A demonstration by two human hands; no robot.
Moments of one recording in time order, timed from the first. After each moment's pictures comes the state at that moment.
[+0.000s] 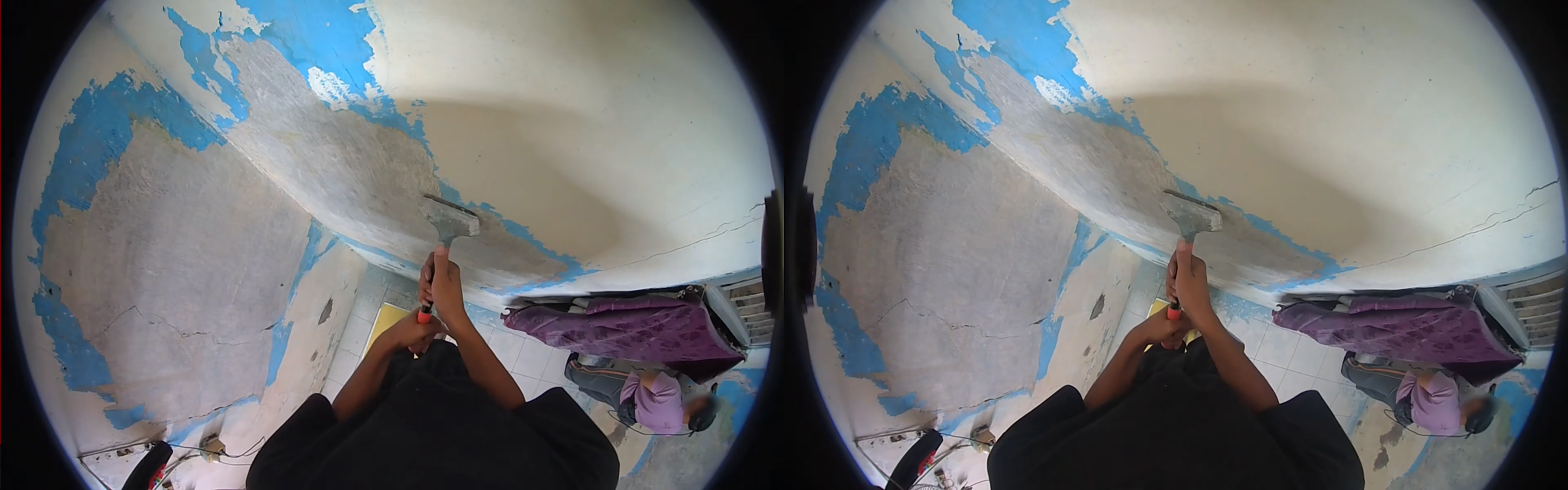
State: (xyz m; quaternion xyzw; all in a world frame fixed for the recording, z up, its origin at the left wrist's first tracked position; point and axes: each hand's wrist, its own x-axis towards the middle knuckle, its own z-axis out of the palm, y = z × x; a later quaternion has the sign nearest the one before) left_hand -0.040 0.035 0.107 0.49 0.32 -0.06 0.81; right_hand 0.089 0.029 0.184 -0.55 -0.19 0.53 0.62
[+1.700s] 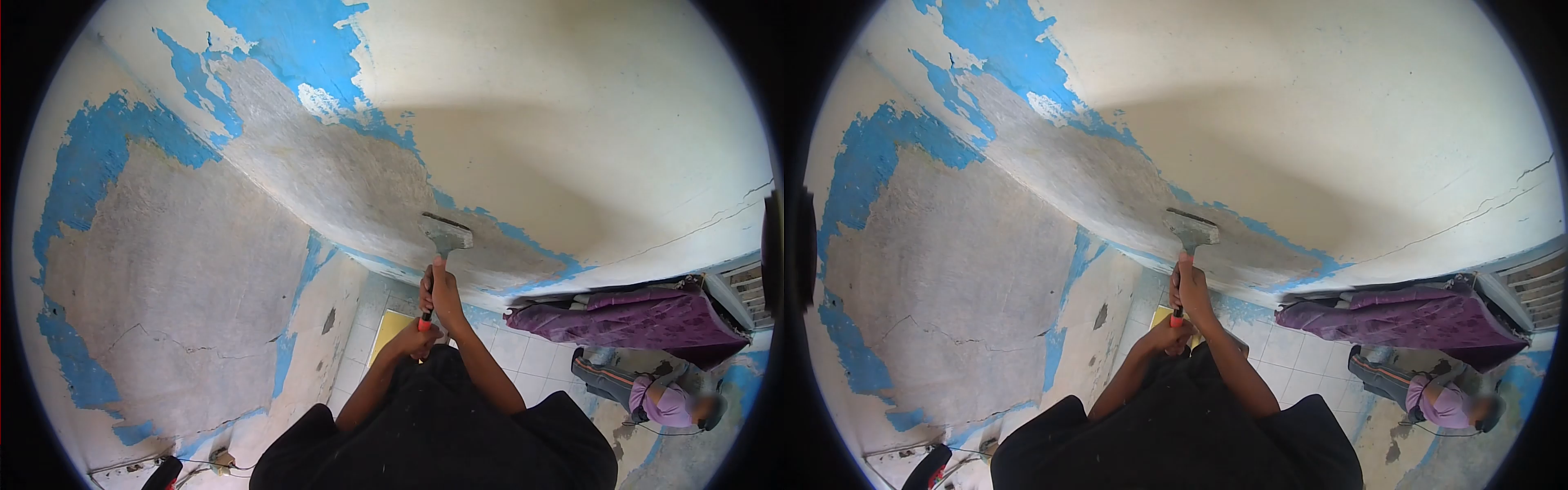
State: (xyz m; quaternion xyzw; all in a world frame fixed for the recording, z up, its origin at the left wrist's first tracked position) left_hand -0.042 0.032 0.099 0.43 0.35 -0.08 0.83; right_hand 0.088 0.028 0.160 -0.53 -0.20 0.54 0.62
